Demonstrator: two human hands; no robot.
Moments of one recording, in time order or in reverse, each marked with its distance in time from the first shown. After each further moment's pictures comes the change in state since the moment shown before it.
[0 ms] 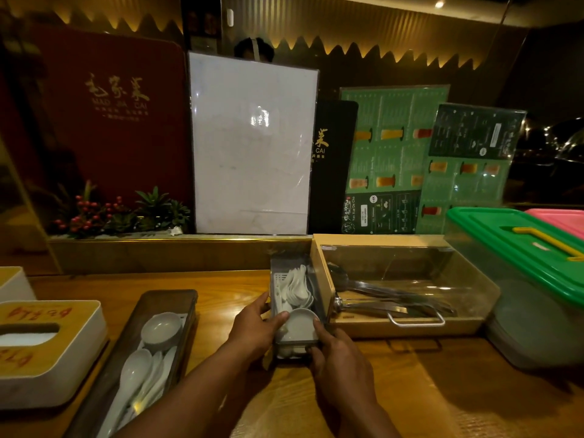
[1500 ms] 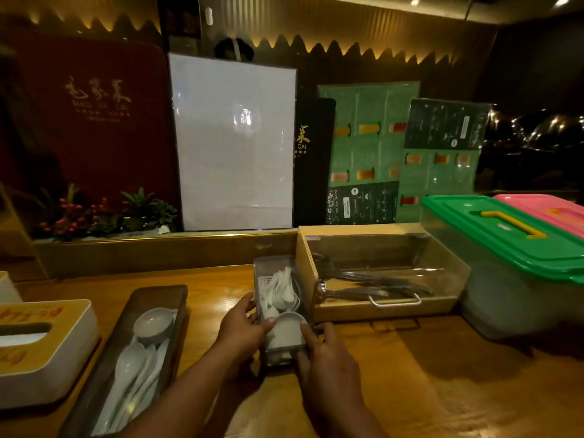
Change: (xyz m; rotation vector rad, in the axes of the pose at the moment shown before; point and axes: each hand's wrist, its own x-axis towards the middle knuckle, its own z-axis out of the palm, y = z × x) left_hand -0.029 -0.005 -0.003 -0.065 -0.008 -0.079; right_hand -0.045 -0.009 -0.004 -0.065 0.024 -0.027
